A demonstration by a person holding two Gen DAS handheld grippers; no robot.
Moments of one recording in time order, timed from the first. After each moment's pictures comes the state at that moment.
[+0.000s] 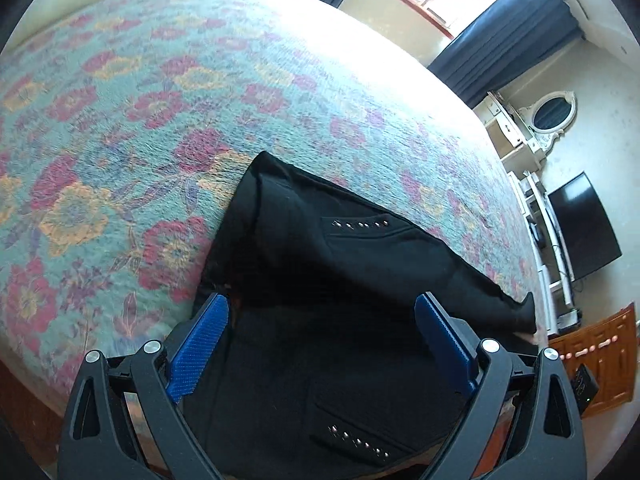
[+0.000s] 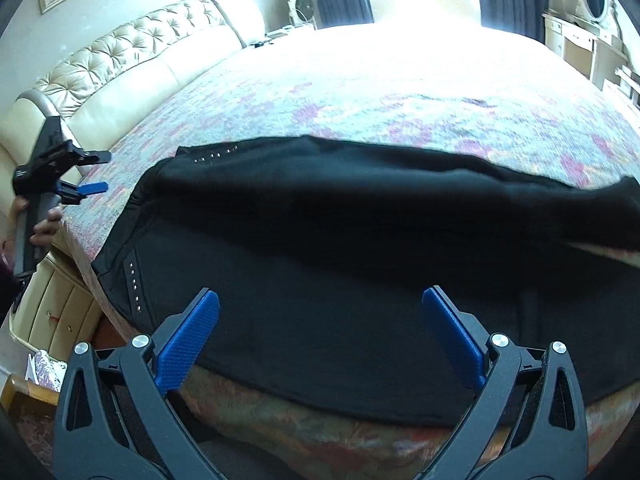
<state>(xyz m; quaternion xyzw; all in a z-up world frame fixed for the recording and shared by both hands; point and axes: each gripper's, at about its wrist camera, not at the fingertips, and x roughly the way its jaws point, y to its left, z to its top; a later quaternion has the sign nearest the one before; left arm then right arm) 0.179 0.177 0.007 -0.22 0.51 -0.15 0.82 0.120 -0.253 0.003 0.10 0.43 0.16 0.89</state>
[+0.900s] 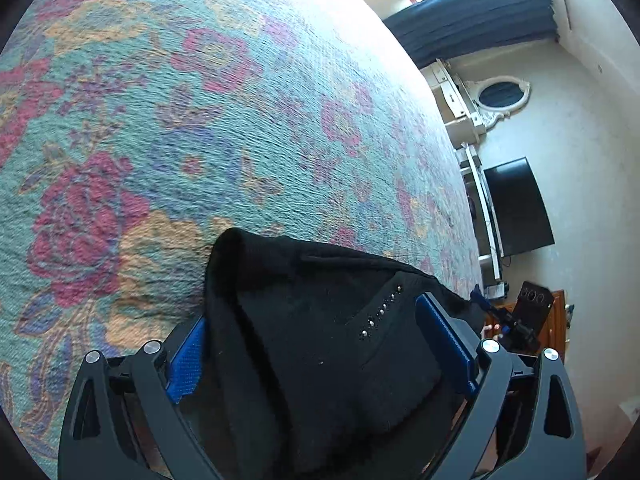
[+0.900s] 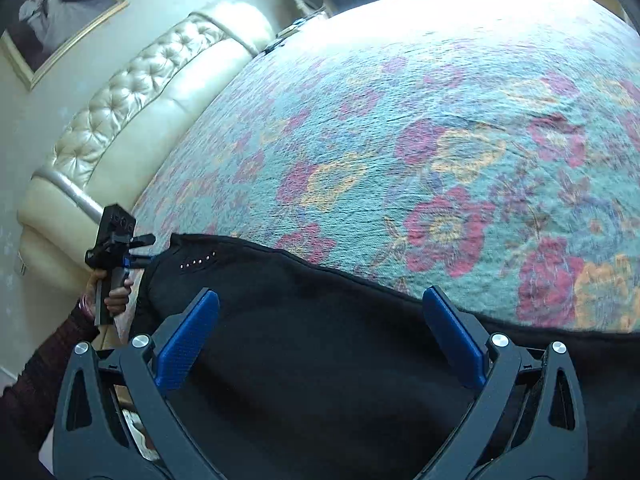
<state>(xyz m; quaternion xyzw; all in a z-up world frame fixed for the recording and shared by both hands) 0.321 0.158 -0.079 -0.26 0.55 -0.31 0.73 0.334 -0.289 -0.021 0.20 0.46 0.25 0.83</state>
